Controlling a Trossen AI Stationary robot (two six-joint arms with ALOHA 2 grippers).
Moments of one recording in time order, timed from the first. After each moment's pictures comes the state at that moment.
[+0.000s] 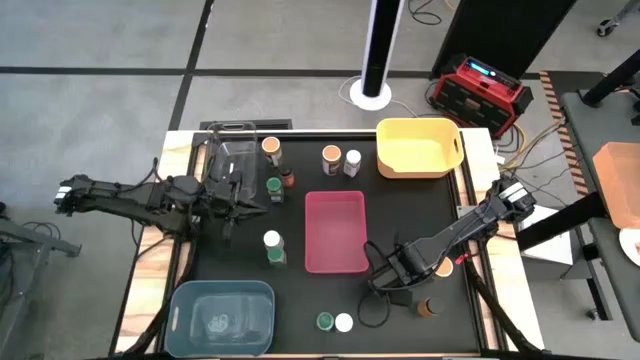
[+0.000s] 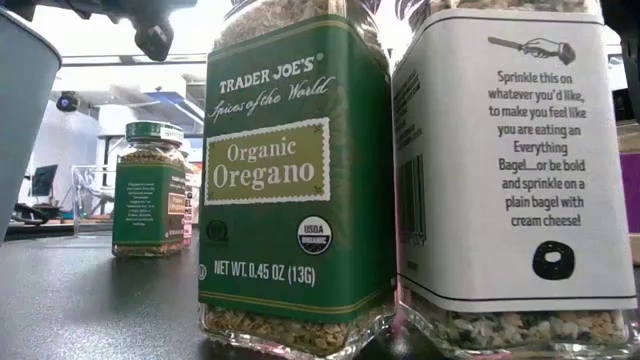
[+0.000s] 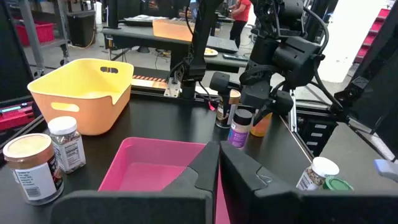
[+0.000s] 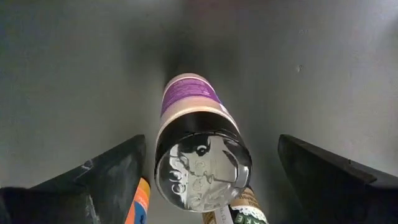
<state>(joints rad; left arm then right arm) -0.11 0.65 0.56 -0.05 -0.07 -0.16 0.50 1.77 1.38 -1.24 0.02 0.71</state>
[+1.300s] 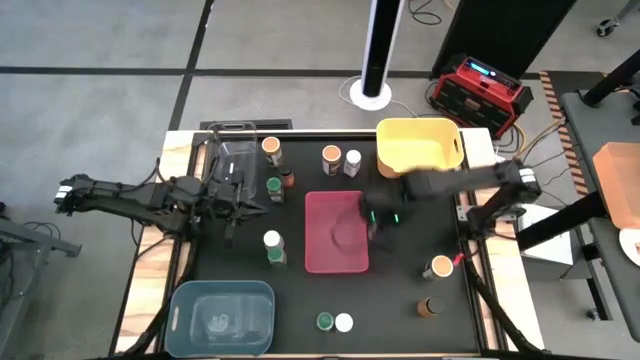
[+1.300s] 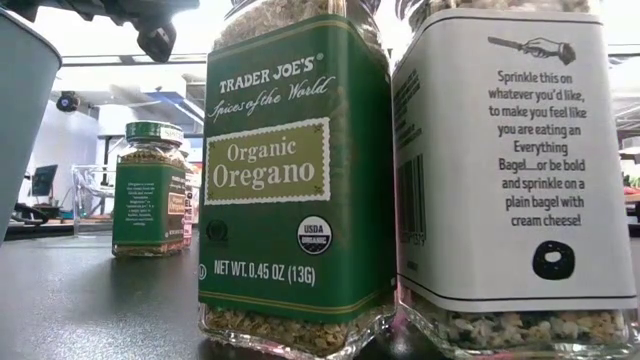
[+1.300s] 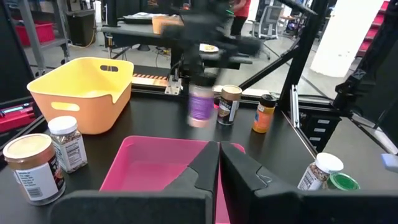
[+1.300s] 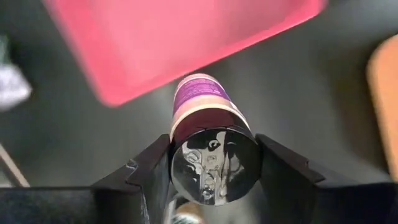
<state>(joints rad) -0.11 0.67 0.56 -0.05 -0.07 -0.14 0.07 1.65 1.65 -1.43 0.00 0.48</state>
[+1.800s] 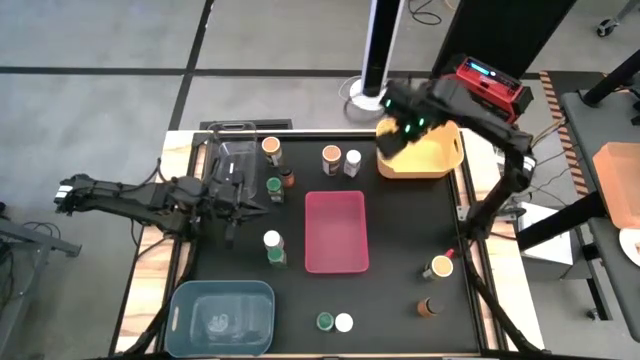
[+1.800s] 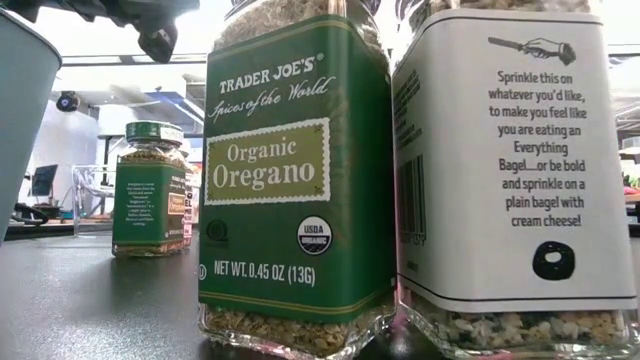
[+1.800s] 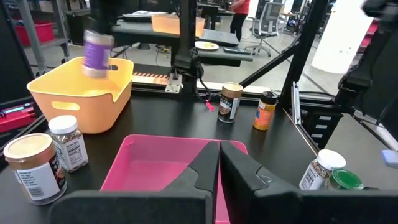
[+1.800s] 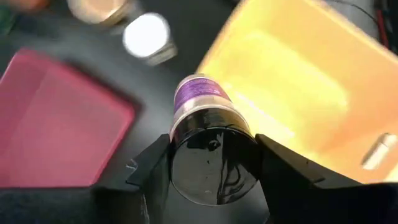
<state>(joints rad) -0.11 0.68 0.56 -0.05 -0.07 -0.13 -0.56 1.67 1.93 -1.57 0.08 0.44</state>
